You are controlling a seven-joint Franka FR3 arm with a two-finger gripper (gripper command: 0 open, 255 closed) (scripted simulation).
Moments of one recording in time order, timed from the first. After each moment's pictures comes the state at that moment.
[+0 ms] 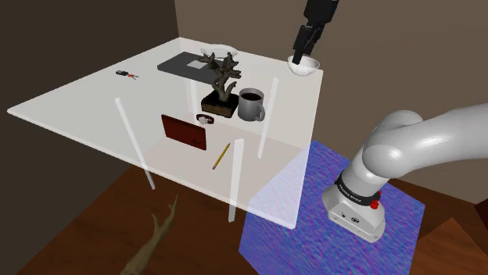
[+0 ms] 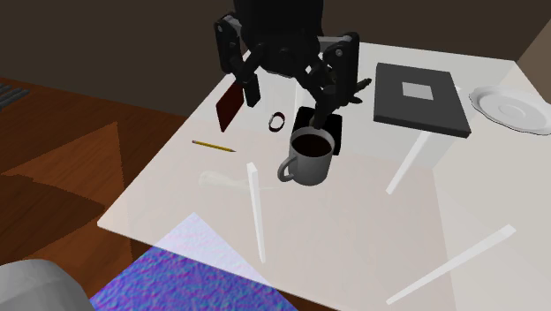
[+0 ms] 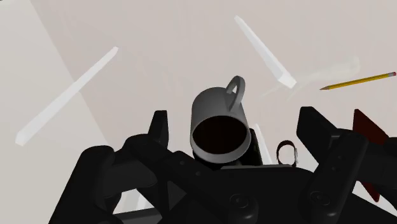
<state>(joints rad) 0.01 -0.79 -0.01 -2.36 -0.03 1.67 -0.17</state>
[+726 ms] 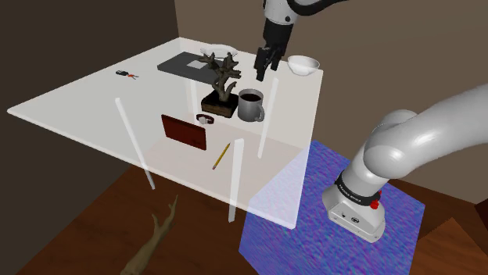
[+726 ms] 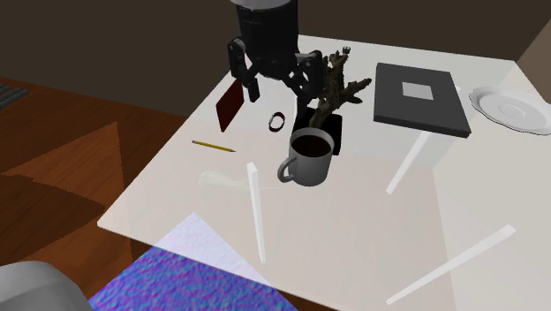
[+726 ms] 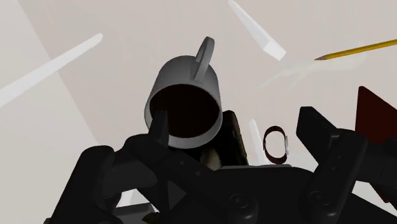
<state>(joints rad) 0.04 -0.56 0.11 -2.36 0.01 1.90 -0.03</state>
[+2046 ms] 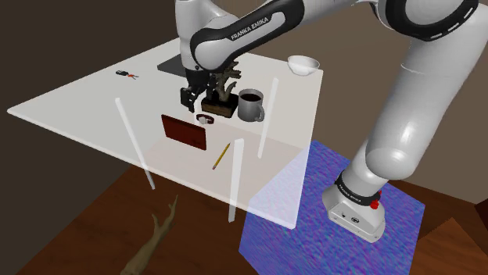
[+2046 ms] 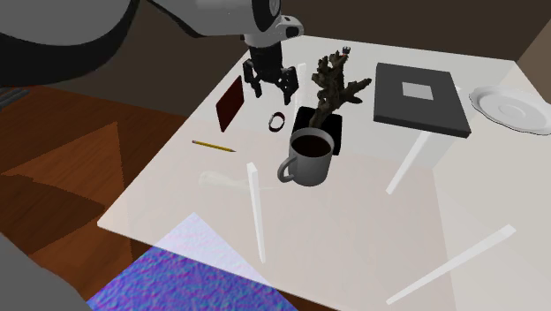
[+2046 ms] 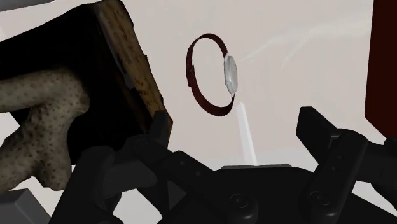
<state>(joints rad) 0.11 0.18 0.30 -1.96 -0.19 2.17 0.34</state>
